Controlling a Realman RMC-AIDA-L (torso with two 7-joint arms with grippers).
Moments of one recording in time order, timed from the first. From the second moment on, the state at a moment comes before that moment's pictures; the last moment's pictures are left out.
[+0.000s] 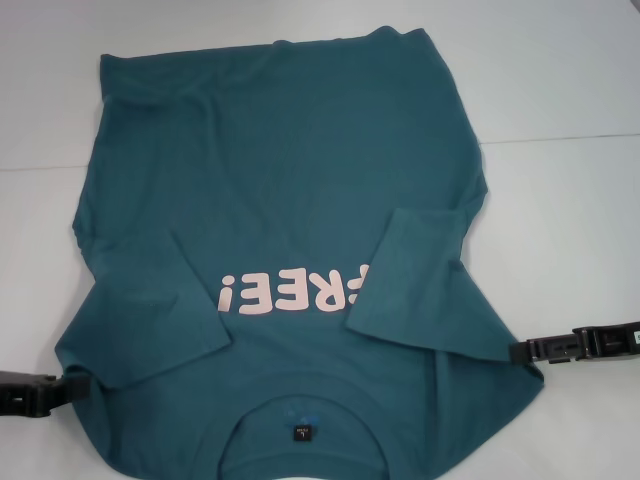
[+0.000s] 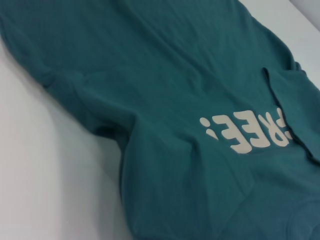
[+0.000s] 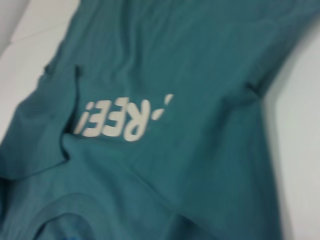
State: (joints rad) left arm -0.45 -2.14 0.47 0.99 2.47 1.54 -1.96; right arm 0.49 1.98 -0.72 -0.78 -2.32 -1.48 2.26
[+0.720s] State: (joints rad) left arm -0.46 -2.13 0.47 0.98 2.46 1.54 -1.96; right arm 0.50 2.00 -0.72 -0.77 -2.37 -1.46 2.28
